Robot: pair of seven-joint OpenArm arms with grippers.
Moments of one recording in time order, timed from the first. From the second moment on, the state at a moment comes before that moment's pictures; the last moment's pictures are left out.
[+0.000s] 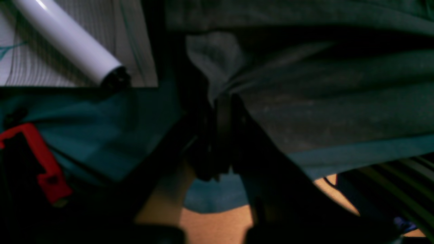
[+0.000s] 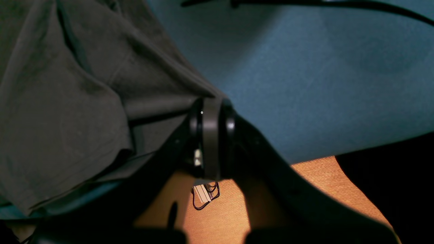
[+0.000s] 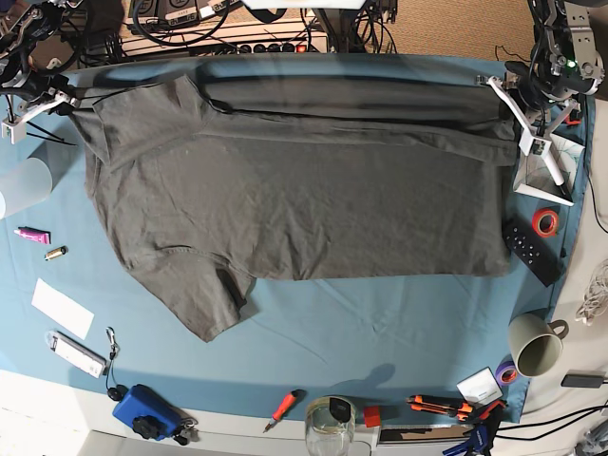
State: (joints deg) left arm 29.7 -18.6 -20.7 109.4 -25.9 -18.0 60.3; right arm -17.7 21.7 56.4 89.5 41.5 28.5 -76.9
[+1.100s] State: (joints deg) left arm 32.2 -18.9 -21.5 117.9 -15.5 -13.7 61.2; right arm -18.7 22.5 56.8 91.5 39.9 27.9 -78.0
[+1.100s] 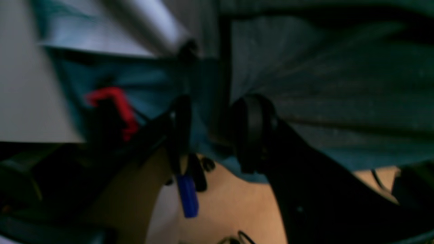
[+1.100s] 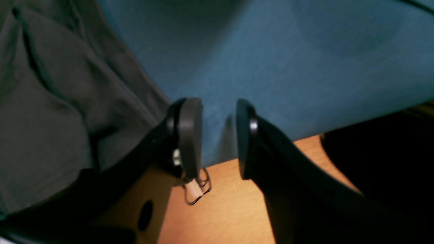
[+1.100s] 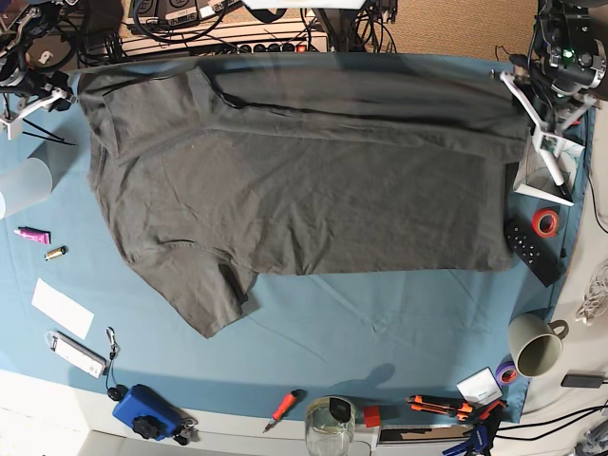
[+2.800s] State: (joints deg) left arm 14.7 -18.7 -21.6 109.9 -21.1 -18.7 48.8; right arm -3.5 23.0 44.0 92.9 32.0 28.3 -67.5
